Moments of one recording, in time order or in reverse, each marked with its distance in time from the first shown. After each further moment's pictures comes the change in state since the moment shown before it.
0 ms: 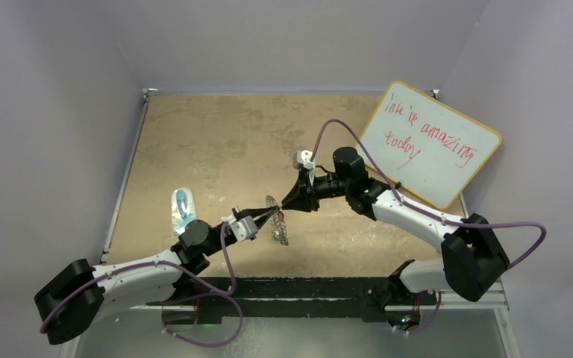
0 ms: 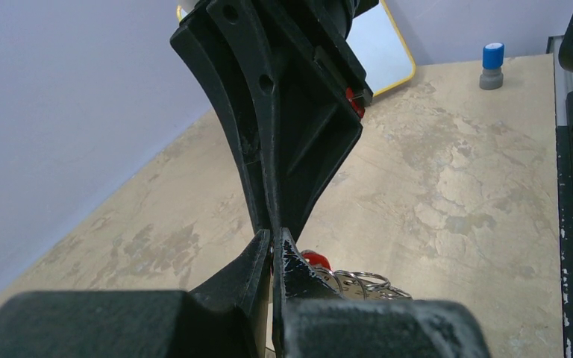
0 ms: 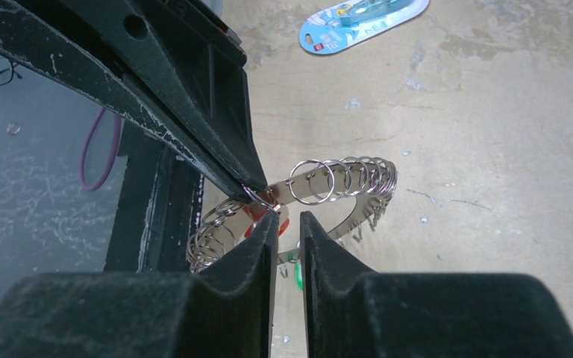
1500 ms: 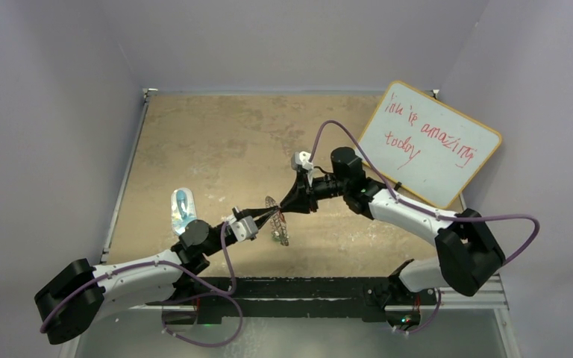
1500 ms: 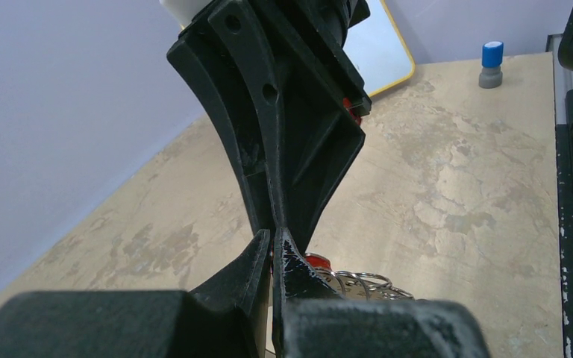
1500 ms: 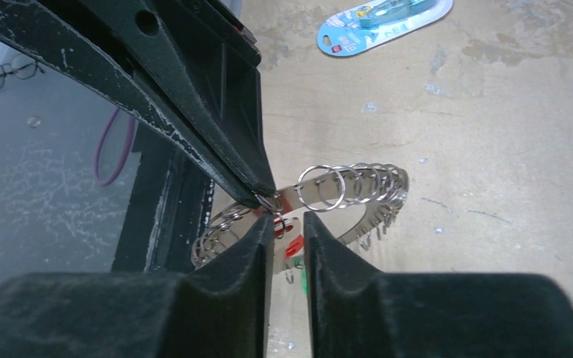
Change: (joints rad) left arm 0.000 0.003 0.000 0.000 0.003 0.002; right arm 0.000 0.042 -0.003 0.048 -0.060 0.014
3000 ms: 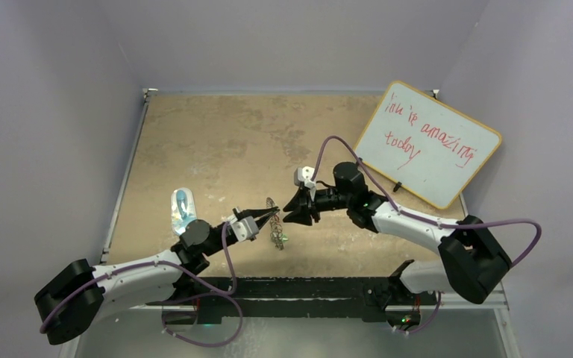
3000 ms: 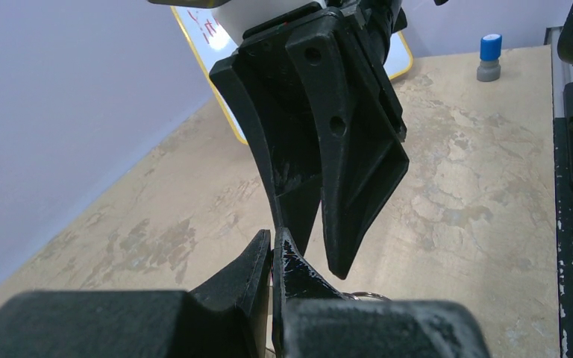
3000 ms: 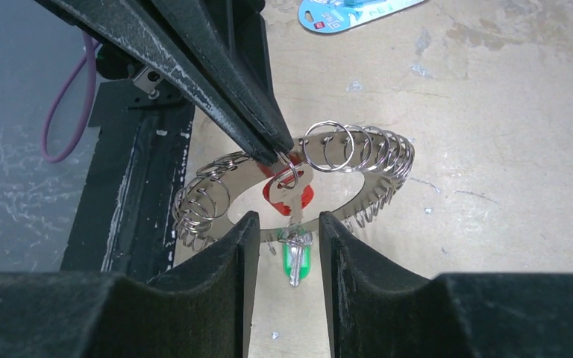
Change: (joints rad) left arm 0.001 -0.001 0.000 -0.019 0.000 0.000; right arm 0.046 -0.057 -0.138 0.085 0.102 -0.079
